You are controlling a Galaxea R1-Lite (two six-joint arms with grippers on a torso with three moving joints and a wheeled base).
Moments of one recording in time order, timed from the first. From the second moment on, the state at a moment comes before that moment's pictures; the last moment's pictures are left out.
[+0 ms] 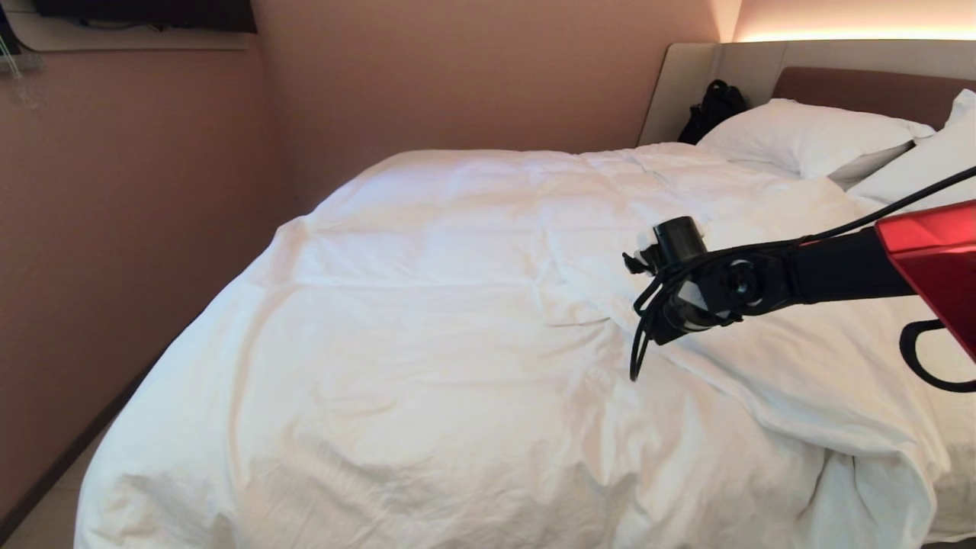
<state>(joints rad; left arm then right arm) 0.01 0.00 0.00 0.02 -0.02 0.05 0.34 2.13 -1.57 0.21 -0.59 -0.17</state>
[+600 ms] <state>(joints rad) 0.01 0.00 0.00 0.02 -0.02 0.05 0.35 2.20 -1.56 0.19 -0.60 -0.17</state>
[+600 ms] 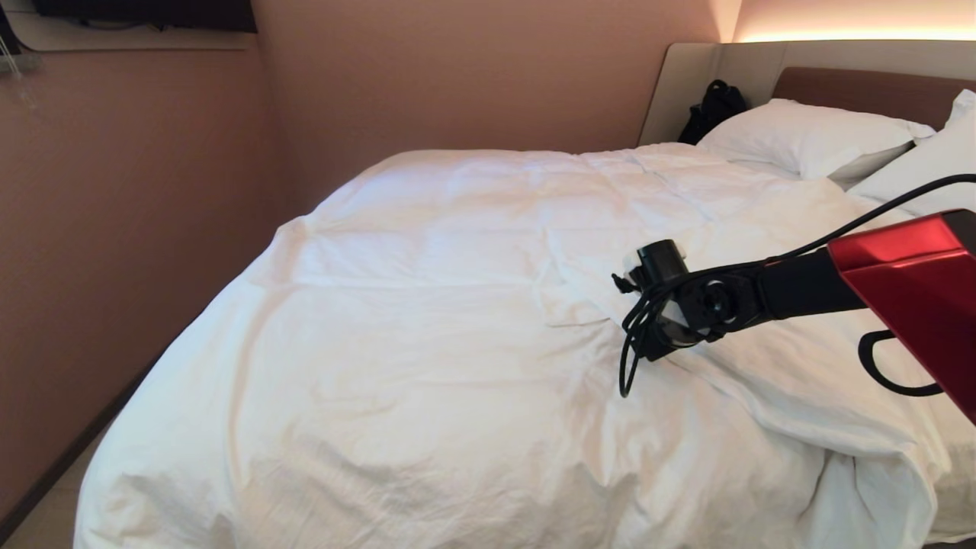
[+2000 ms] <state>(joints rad) 0.01 0.00 0.00 0.02 -0.02 0.05 0.28 2.34 -1.67 0.14 -0.91 -0.17</state>
